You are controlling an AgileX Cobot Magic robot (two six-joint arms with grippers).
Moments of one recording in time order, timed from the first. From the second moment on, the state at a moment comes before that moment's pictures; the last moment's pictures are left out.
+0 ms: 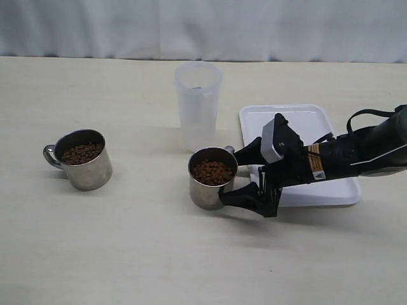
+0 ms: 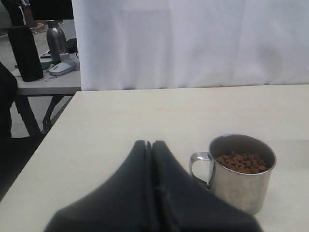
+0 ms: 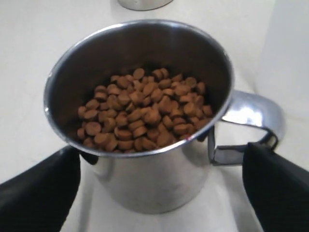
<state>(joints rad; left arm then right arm) 0.01 0.00 0.00 0.02 0.24 0.05 0.27 2.11 -0.84 -1.48 -0.95 0.52</state>
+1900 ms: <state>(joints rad) 0.01 0.00 0.00 0.02 0.24 0.05 0.28 1.89 -0.95 -1.52 -0.64 0.90</state>
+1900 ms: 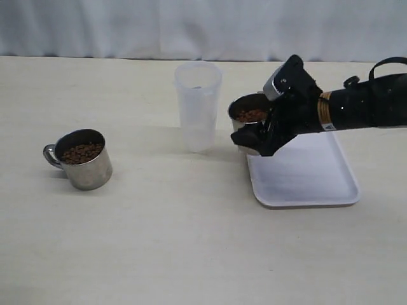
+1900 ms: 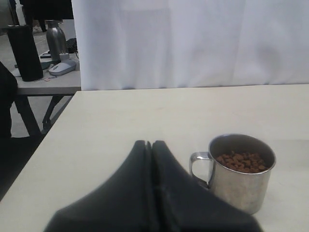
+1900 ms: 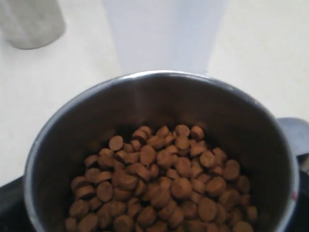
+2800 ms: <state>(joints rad) 0.01 0.00 0.00 0.02 0.24 0.05 0.47 1.75 -1.17 -1.49 -0.07 0.86</state>
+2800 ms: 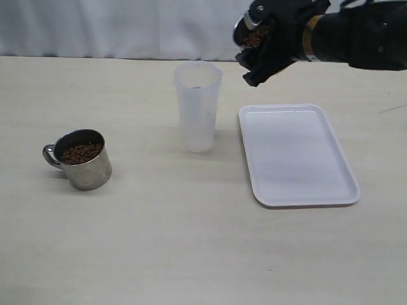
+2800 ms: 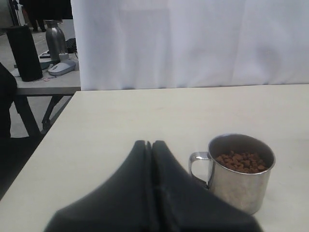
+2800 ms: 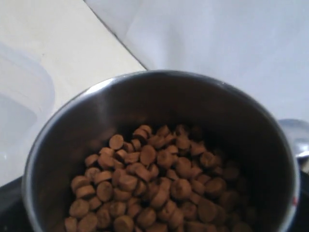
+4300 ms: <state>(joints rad) 0.01 0.00 0.00 0.02 0.24 0.05 0.64 1.88 -1.33 -1.73 0.18 0.63</state>
